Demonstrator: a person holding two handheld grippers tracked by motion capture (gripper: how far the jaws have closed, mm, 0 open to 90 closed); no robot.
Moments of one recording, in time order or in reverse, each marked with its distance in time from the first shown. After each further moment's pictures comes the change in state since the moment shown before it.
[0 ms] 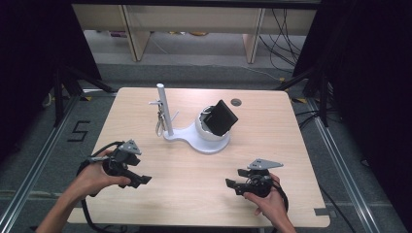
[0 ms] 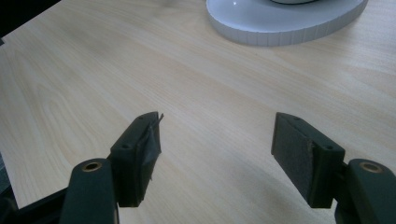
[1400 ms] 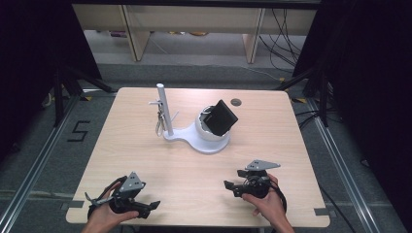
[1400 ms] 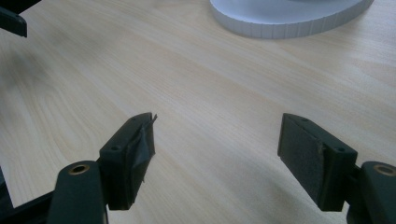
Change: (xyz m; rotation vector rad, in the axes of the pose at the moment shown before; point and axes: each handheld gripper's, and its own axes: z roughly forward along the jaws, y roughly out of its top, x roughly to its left) left arm -0.051 -0.075 0.061 -0.221 0.061 -0.102; right arm 0.005 -0.002 0.005 0.039 0.001 0.029
